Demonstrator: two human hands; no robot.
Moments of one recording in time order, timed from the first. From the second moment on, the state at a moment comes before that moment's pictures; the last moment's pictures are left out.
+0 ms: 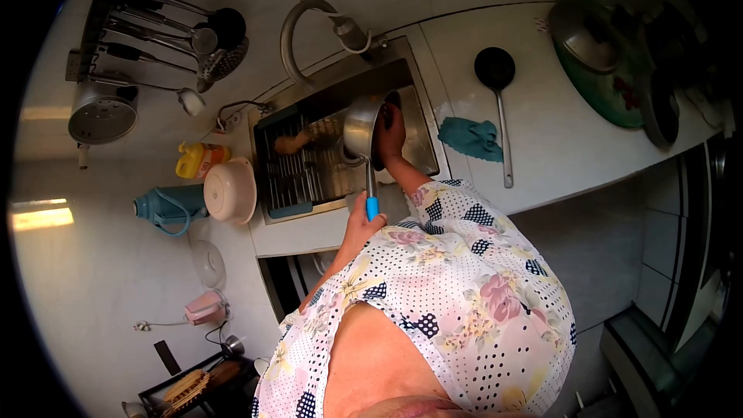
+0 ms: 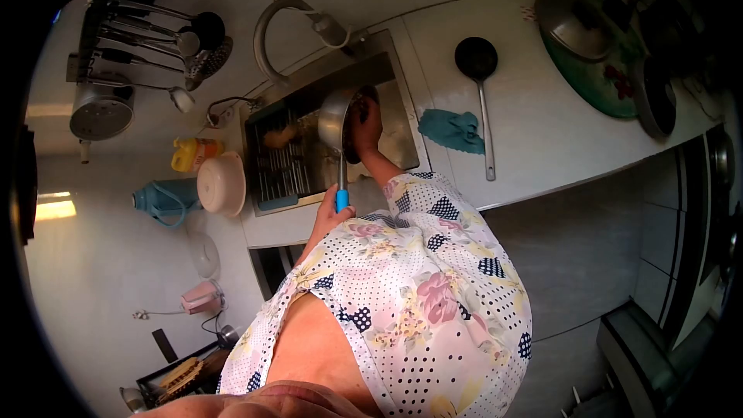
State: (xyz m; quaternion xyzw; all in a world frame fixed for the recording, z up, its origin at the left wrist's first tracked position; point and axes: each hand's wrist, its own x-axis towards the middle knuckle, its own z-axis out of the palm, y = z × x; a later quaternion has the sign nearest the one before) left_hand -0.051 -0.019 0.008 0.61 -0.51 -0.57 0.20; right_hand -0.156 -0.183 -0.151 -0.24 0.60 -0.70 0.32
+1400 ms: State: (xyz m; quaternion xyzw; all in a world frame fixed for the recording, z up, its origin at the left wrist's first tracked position) left_hand -0.145 0.044 0.007 0.36 -0.32 -0.83 0.28; right_hand -0.321 -0.067 -0.044 -0.65 0.55 -0.51 0.09
